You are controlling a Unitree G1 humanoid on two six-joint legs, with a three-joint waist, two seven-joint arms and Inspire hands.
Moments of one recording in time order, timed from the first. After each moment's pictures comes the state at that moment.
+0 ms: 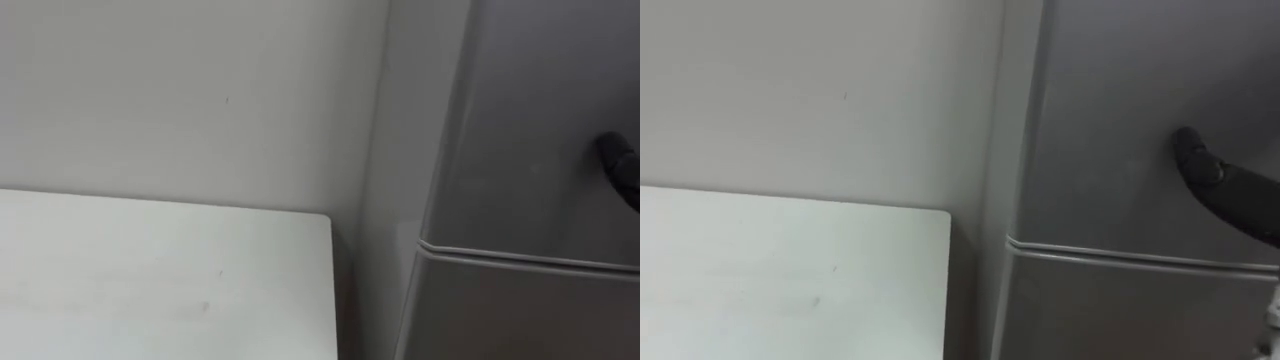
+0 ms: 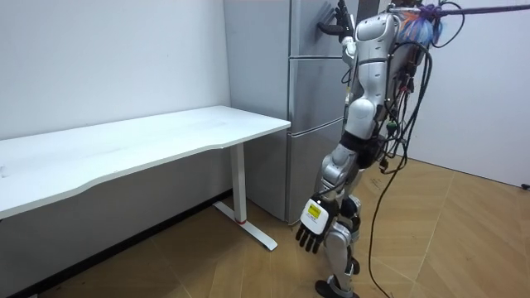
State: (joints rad) left arm 0.28 0.27 0.04 1.10 0.19 0.11 0.01; right arm -0.22 -0.47 -0.22 0.08 -0.01 -0.37 -0.54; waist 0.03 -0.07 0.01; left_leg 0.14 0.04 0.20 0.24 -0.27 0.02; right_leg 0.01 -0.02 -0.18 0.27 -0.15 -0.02
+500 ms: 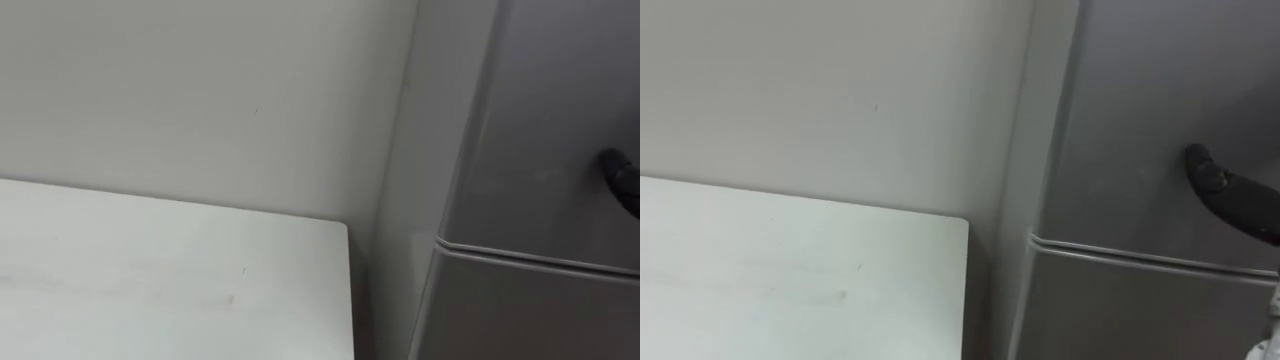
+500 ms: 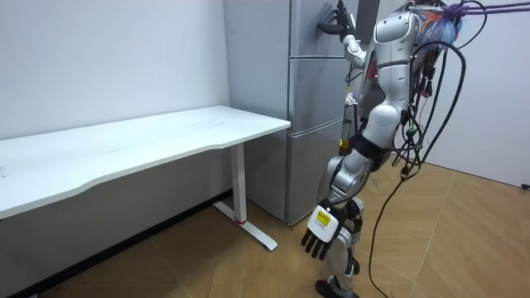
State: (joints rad) left arm 0.35 0.28 0.04 0.95 0.19 0.14 -0.02; right arm -0.26 -0.50 -0.22 0.16 0.08 -0.31 -0.54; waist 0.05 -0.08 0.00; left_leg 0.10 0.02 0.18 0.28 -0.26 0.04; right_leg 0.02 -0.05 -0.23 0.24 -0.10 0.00
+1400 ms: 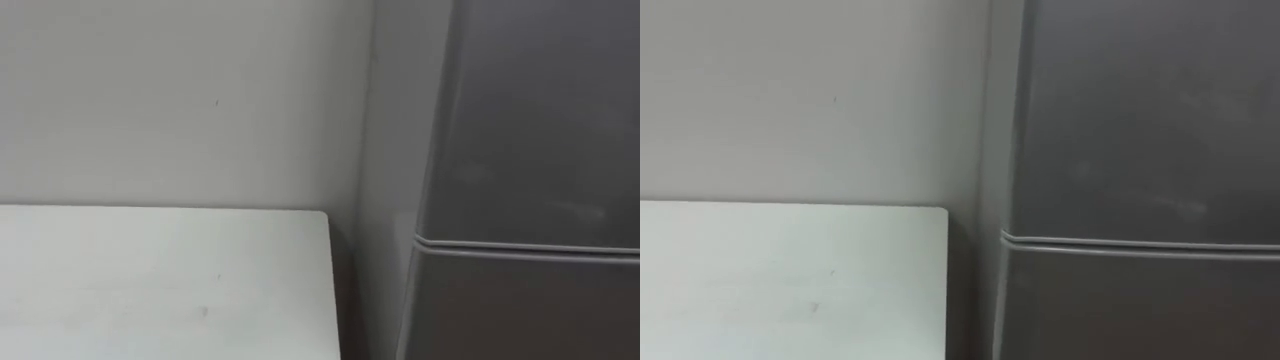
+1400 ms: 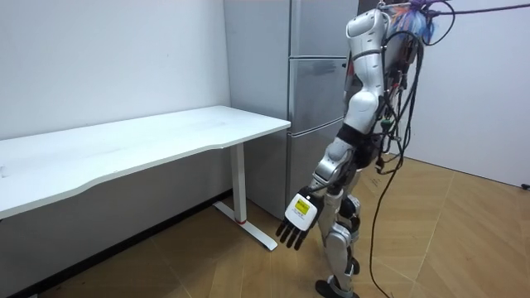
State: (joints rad) left arm 0.42 0.26 0.22 0.91 0.10 0.03 -0.01; right arm 0.09 -0.50 -0.47 0.19 0.55 -0.17 -0.62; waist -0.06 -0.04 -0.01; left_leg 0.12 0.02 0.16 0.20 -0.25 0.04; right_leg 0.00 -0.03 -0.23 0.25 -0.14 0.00
